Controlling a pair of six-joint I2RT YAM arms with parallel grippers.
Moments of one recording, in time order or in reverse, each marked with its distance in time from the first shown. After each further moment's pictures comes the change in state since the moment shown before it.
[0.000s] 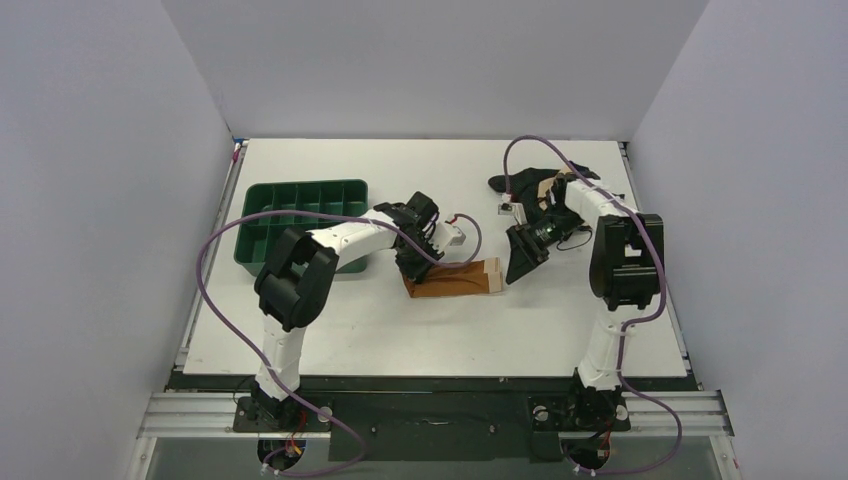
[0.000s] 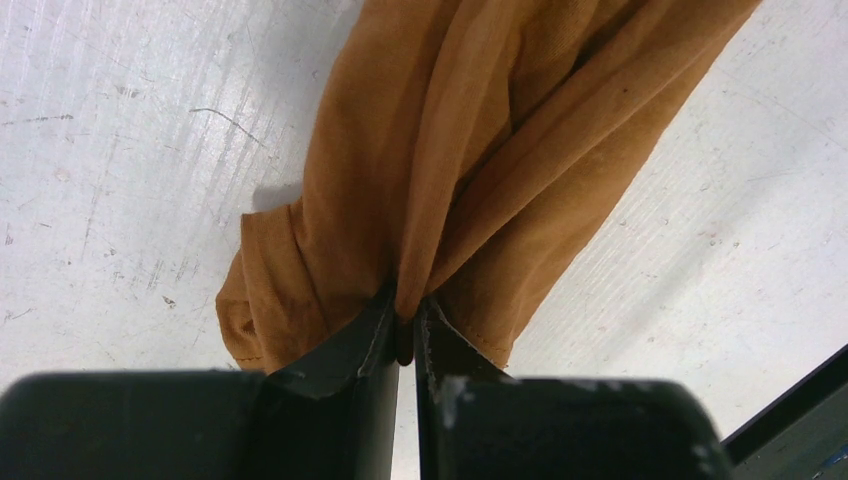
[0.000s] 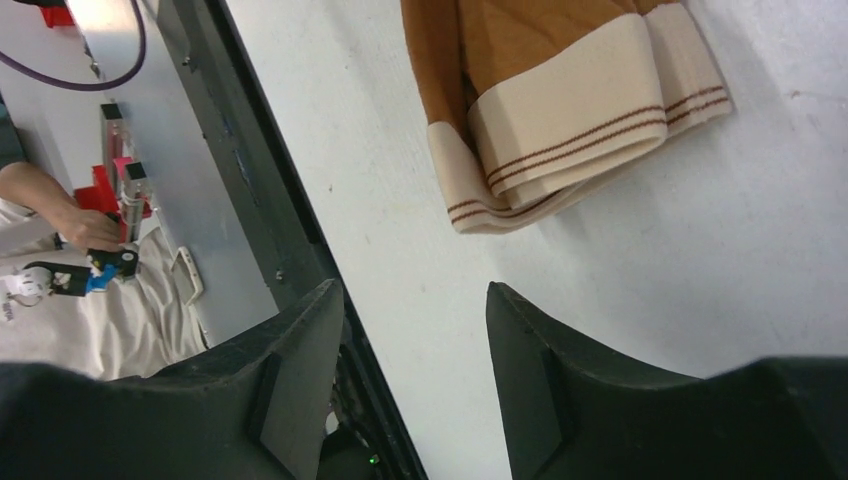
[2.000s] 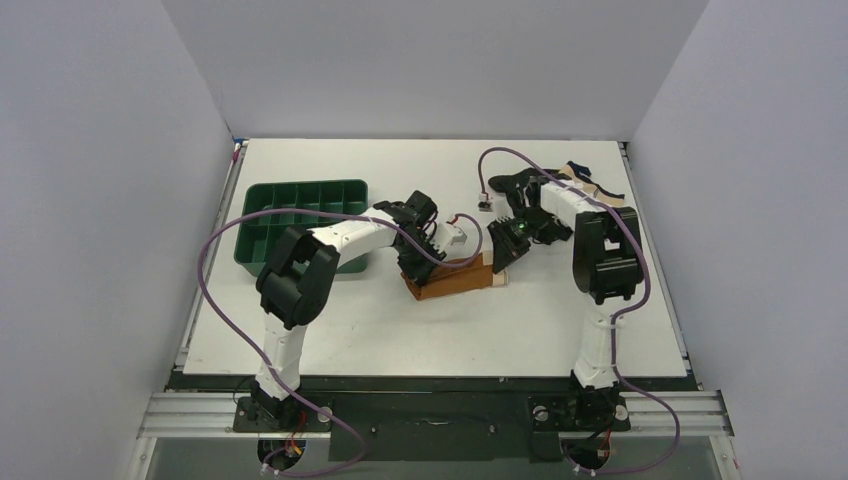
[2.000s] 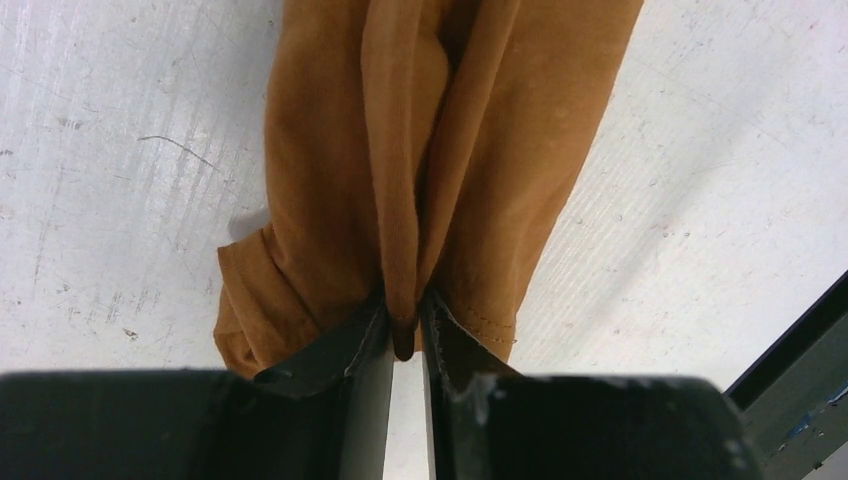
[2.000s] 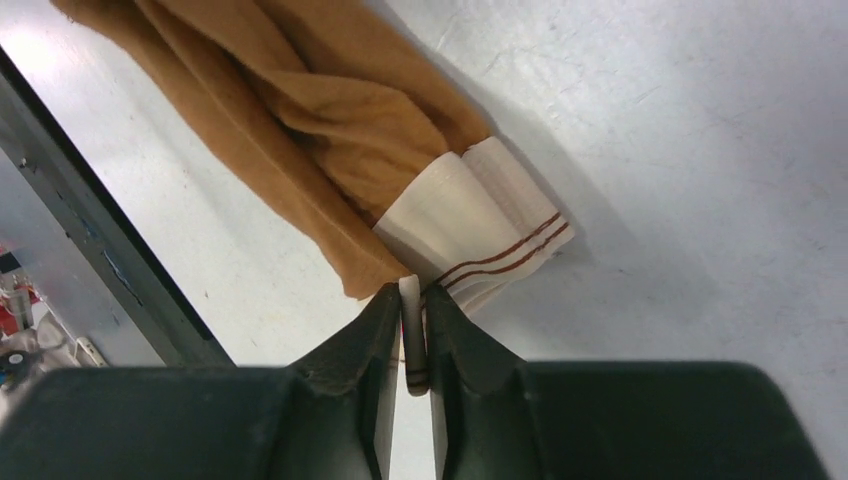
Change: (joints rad) left arm 0.015 0.017 0.019 -0.021 0.098 0.016; right arm 0.126 0.090 0.032 0.366 0.188 0.320
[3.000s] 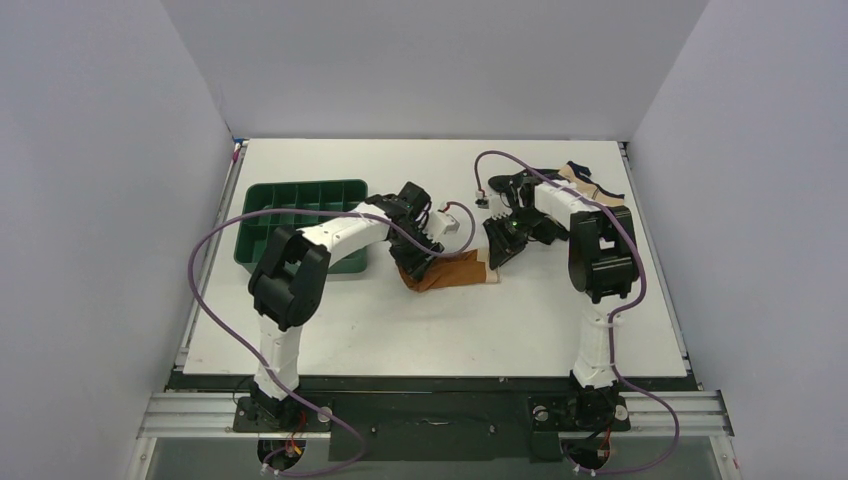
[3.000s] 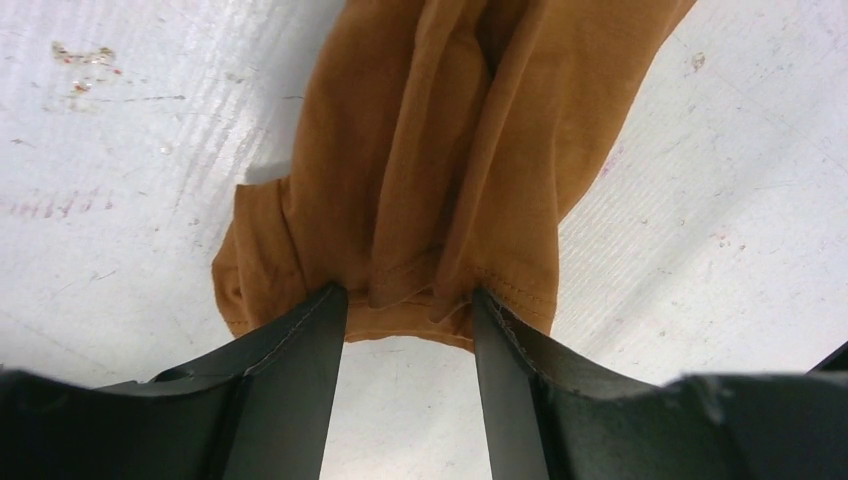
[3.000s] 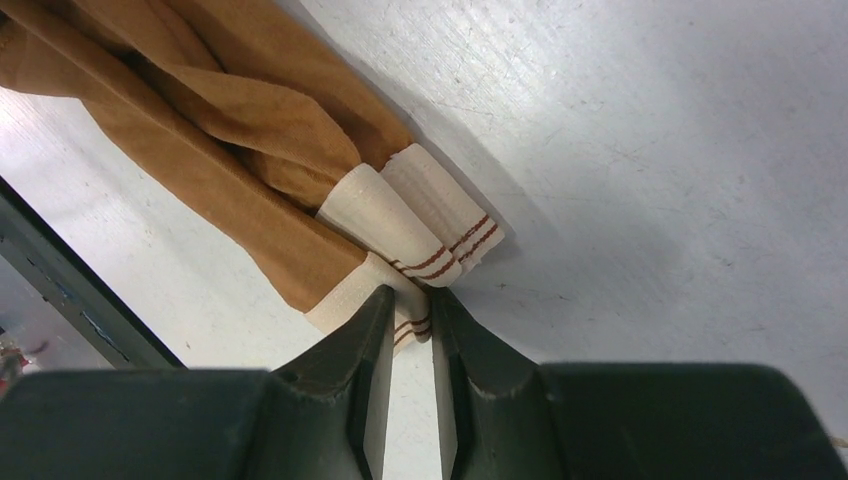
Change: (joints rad) left arm 0.032 -0.032 0.011 0.003 -0.092 -0.027; right arm 0.029 0.019 0.014 0.093 0.101 0.138
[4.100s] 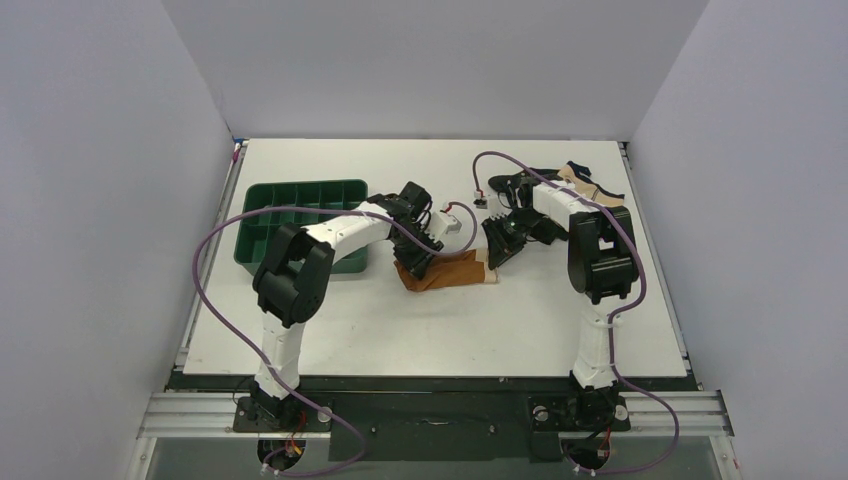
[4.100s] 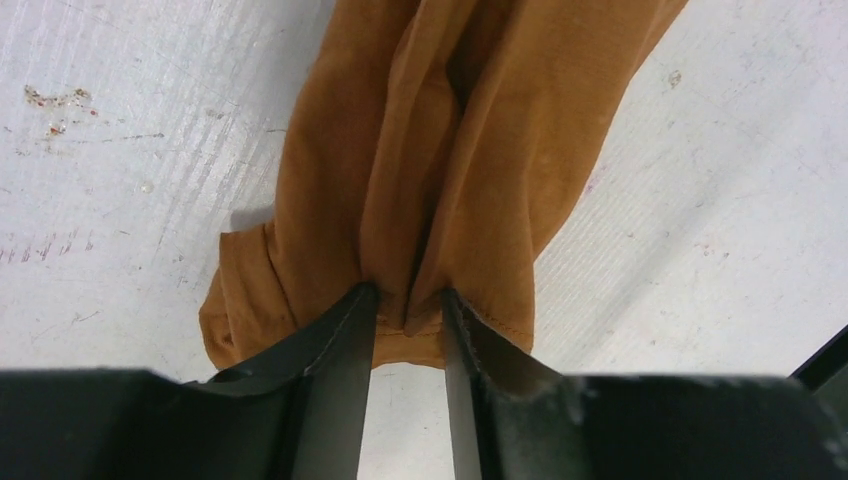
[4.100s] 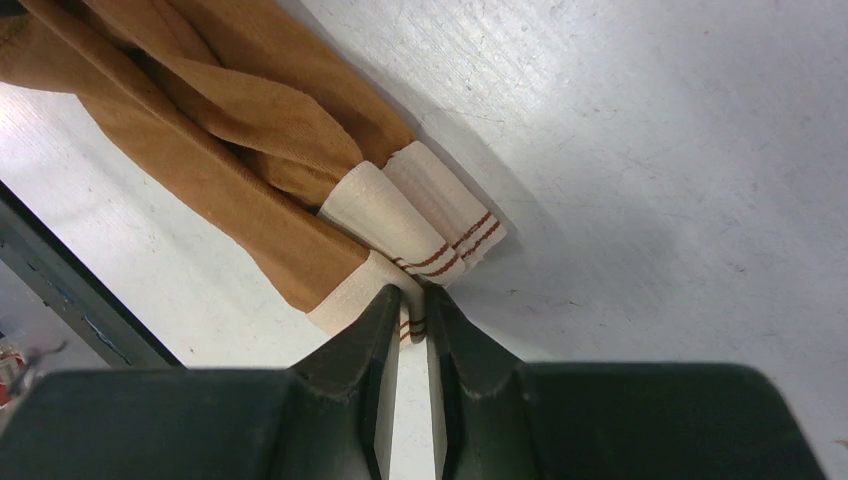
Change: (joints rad) left arm 0.007 0.029 0.021 0.009 0.051 0.012; right arm 0.012 -0.008 -0.008 0.013 0.007 0.021
